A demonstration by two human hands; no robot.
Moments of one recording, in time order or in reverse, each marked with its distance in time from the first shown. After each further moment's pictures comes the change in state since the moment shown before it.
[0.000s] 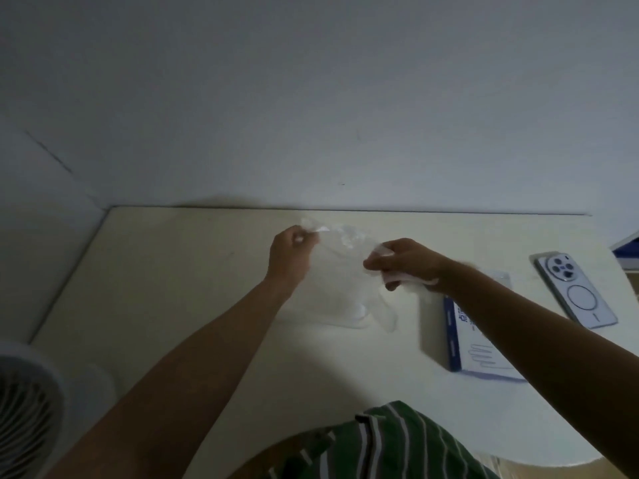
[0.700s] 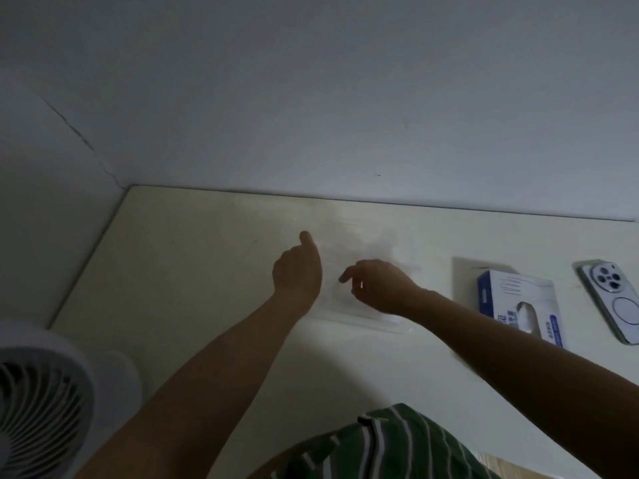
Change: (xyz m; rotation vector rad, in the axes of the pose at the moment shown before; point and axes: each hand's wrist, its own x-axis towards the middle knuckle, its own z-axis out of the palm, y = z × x) left_hand 0.011 -0.047 -0.028 1.053 0.032 0.129; right_hand 0.049 0.010 0.097 -1.047 0.022 -0.302
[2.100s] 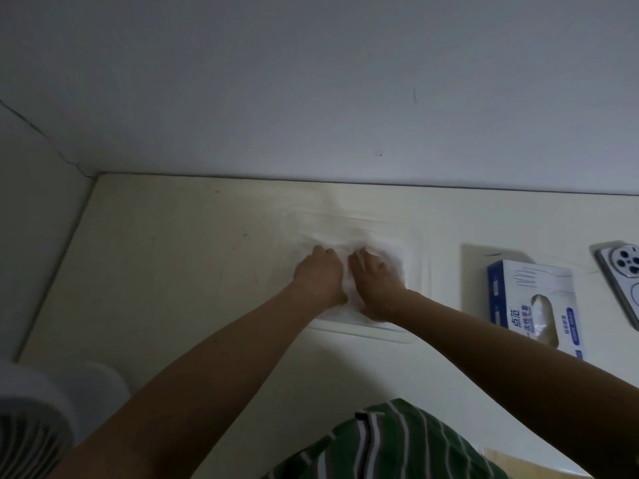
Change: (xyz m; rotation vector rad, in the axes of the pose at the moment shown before) left_hand 0.017 0.024 0.012 0.229 -0.513 0.274; right_hand 0.025 0.019 0.046 -0.214 -0.234 0.220
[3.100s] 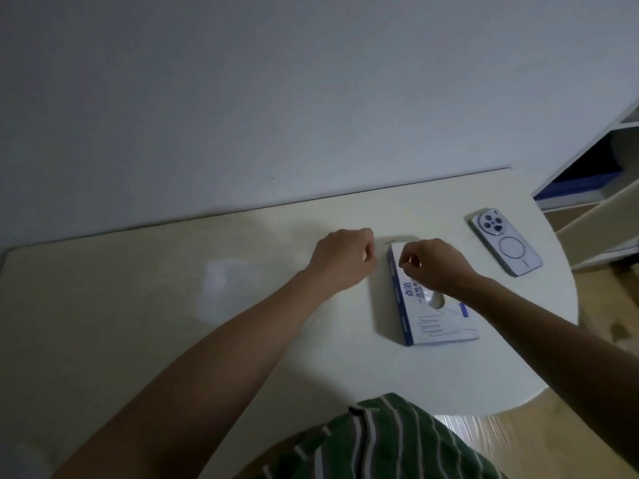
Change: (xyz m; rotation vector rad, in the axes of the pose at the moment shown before) left_hand -0.014 0.169 -0.050 -0.266 0.338 0.456; right_hand -0.149 0.185 -0.024 0.315 0.368 0.324
